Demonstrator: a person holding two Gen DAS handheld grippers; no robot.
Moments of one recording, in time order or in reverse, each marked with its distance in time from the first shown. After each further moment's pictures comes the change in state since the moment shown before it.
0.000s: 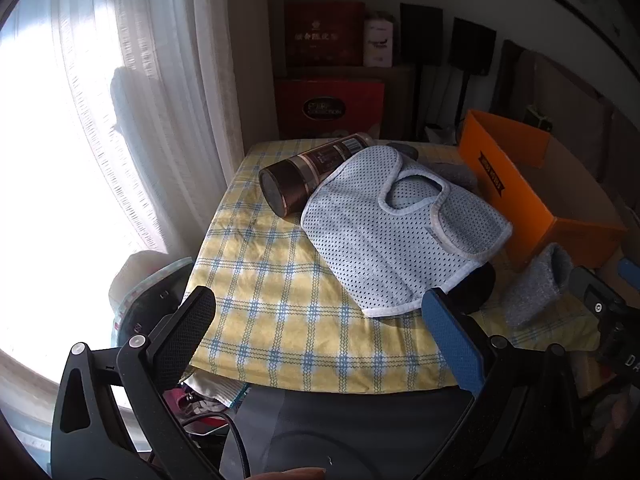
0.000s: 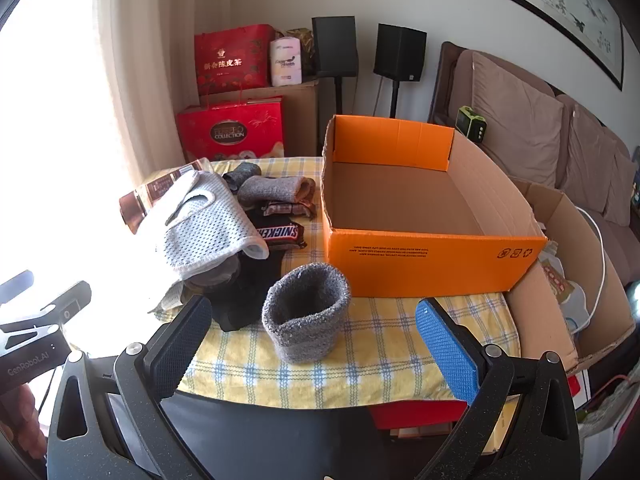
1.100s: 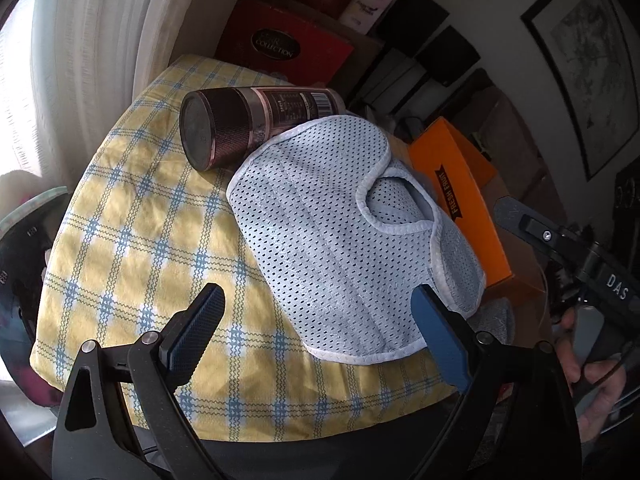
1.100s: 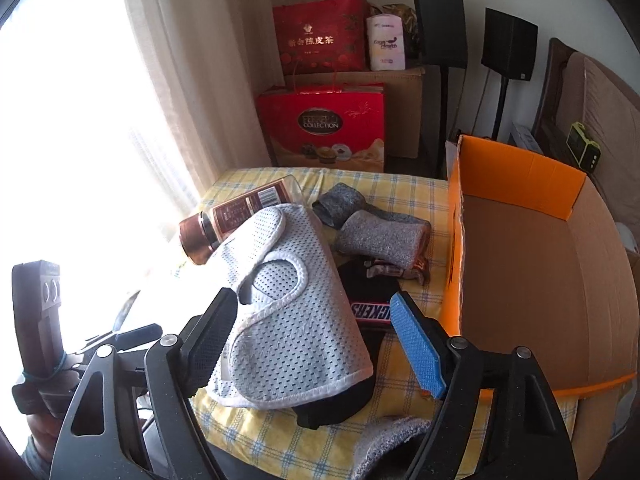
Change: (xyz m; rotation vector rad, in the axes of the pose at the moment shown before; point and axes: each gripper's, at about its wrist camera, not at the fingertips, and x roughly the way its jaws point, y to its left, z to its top) left arm 0.098 0.047 0.021 -0.280 0.226 -0.498; right arm 0.084 0.046 0.089 -0.137 0.131 0.319
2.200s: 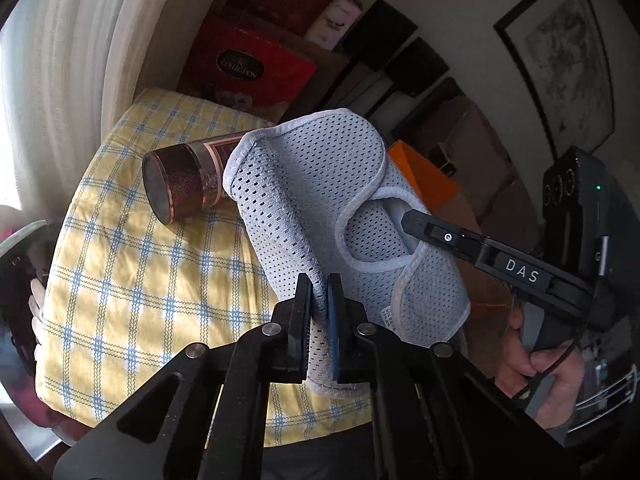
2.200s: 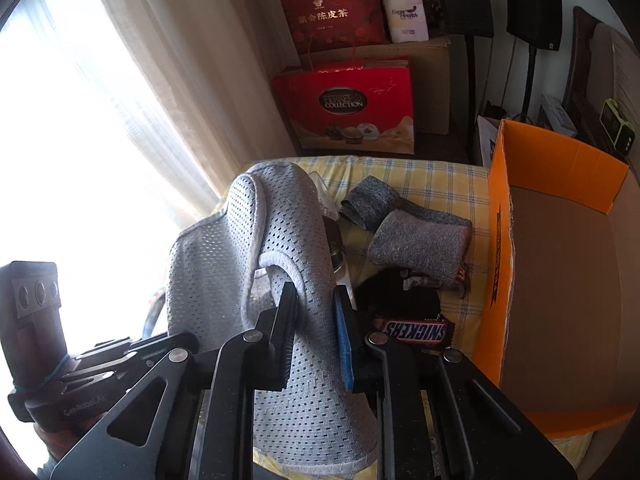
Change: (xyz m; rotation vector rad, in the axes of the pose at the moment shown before) left arm -0.040 -0.031 0.024 0.048 -0.028 -0.099; right arm 0.026 0.002 0.033 0.061 0.086 0.115
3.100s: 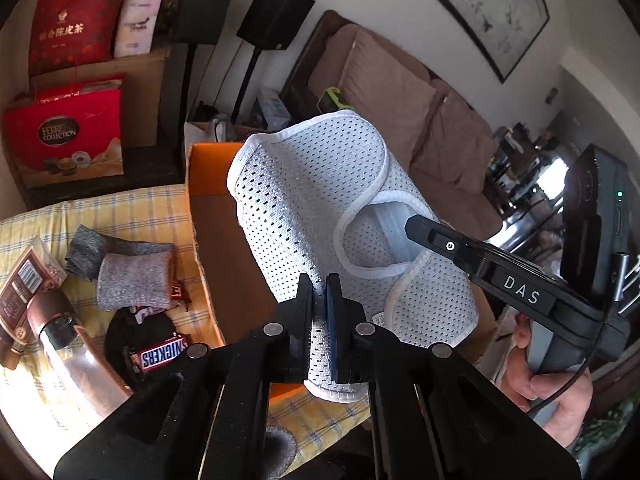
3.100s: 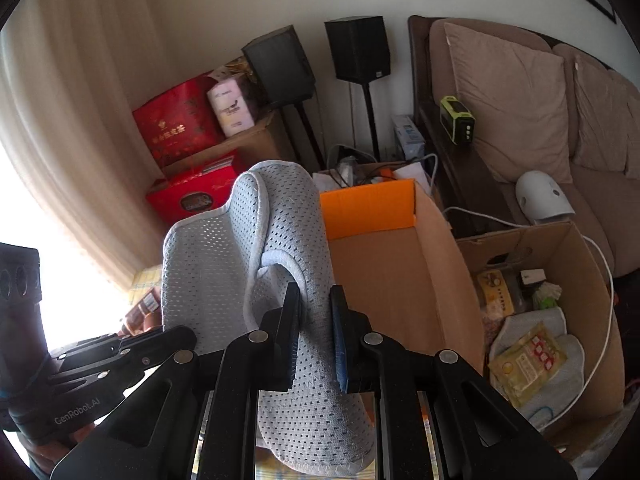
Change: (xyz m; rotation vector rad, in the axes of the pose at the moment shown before) left arm 0.116 -0.251 0.041 0.356 0.178 -0.101; right arm -0.162 -0.178 -0.005 0.297 -0.216 -0.291
